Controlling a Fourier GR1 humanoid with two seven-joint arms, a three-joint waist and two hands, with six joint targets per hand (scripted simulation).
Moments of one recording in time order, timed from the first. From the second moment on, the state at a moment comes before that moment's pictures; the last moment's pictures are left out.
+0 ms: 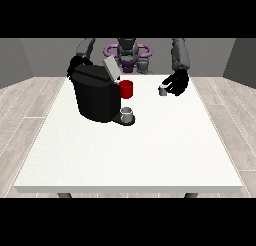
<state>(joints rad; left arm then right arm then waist) -0.69 0.41 0.03 -0.59 -0.60 0.04 -0.34 -0.20 -0.04 -0.06 -1.35 -0.04 -0.14 -0.05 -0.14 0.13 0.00</state>
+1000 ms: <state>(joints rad) -0.97 0.44 0.08 -0.67 -0.61 -0.11 -0.19 -0.27 -0.02 -0.03 -1.30 -0.03 -0.12 -0.08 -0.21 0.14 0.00</state>
